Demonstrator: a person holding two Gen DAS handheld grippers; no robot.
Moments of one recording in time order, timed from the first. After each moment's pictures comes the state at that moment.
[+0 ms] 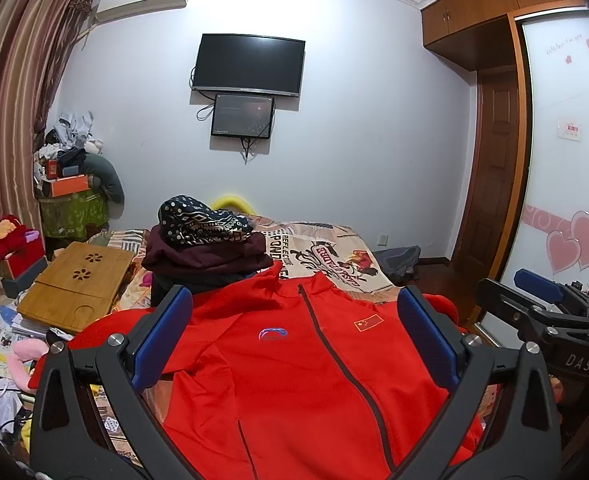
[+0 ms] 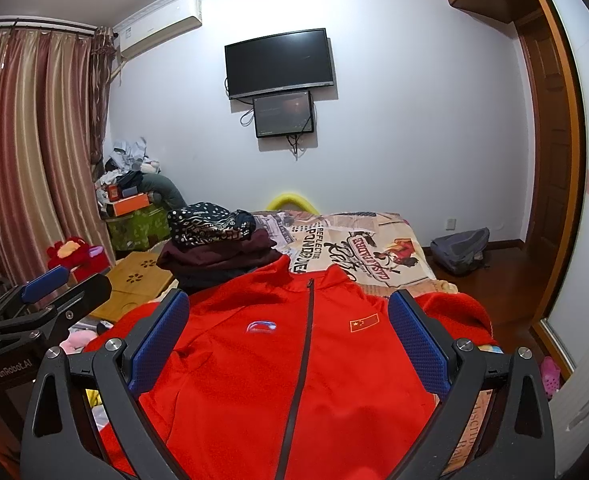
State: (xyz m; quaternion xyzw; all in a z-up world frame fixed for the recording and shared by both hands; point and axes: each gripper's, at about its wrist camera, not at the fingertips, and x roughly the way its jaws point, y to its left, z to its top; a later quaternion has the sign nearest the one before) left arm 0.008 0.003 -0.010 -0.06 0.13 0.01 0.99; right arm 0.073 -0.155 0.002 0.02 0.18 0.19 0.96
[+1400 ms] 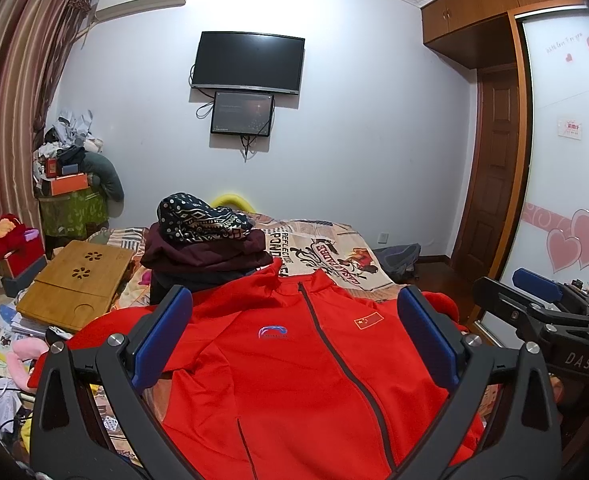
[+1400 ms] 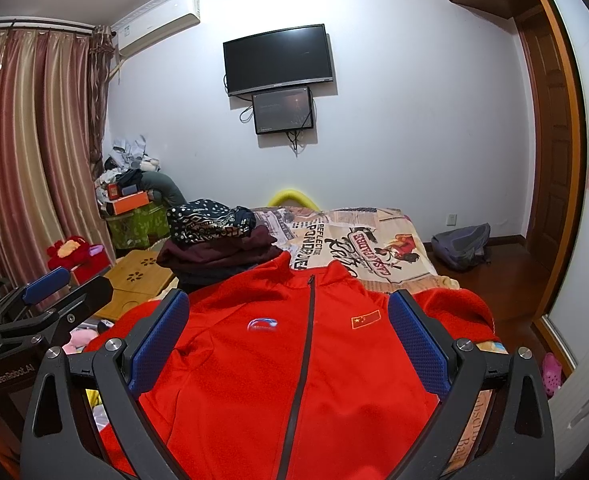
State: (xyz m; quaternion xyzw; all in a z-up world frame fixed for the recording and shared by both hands) left arm 0.010 0.003 -0.011 -0.06 0.14 0.01 0.99; right arm 0.075 -0.155 -0.003 0.02 0.18 0.19 0.96
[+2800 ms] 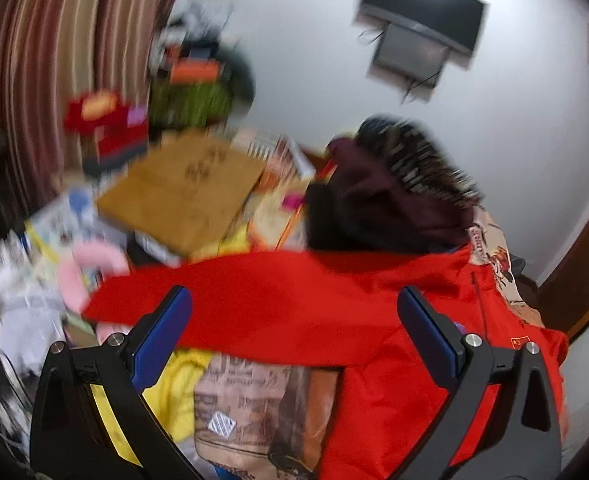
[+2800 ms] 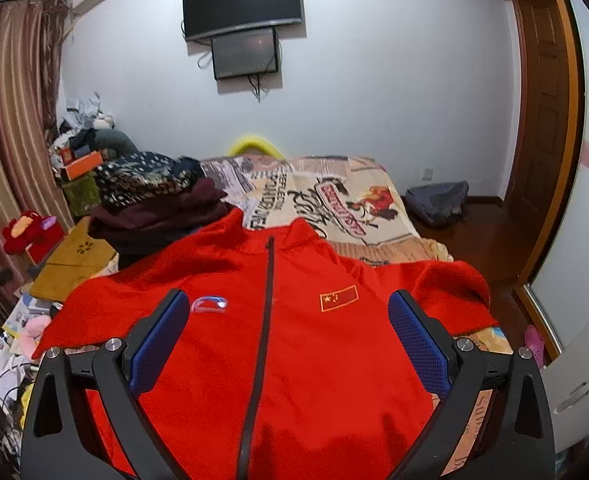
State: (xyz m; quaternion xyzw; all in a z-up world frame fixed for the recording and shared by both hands) left arm 0.094 0.265 -0.114 -0.22 0.29 0.20 0.91; right arm 0.167 -0.154 -0.037 0.00 0.29 0.13 0.95
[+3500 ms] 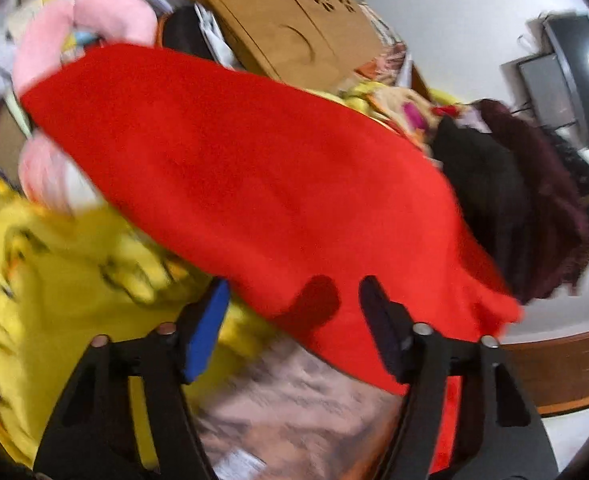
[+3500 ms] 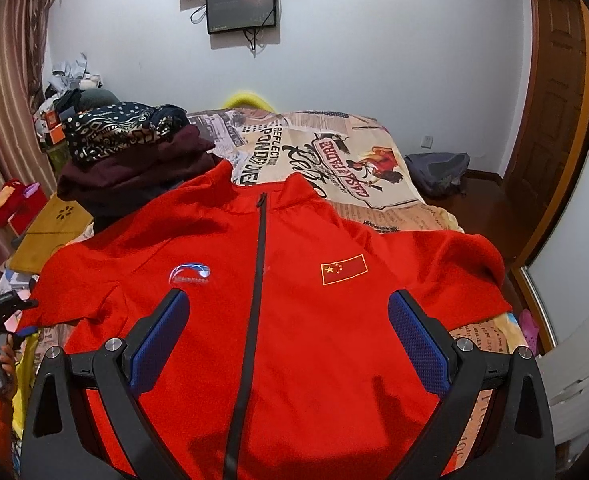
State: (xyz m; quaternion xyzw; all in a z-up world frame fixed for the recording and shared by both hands) left arm 0.121 0.389 -0.308 -0.50 0.39 0.22 0.74; right arm 0.202 -0.141 -0.066 -0.02 0.36 0.12 0.93
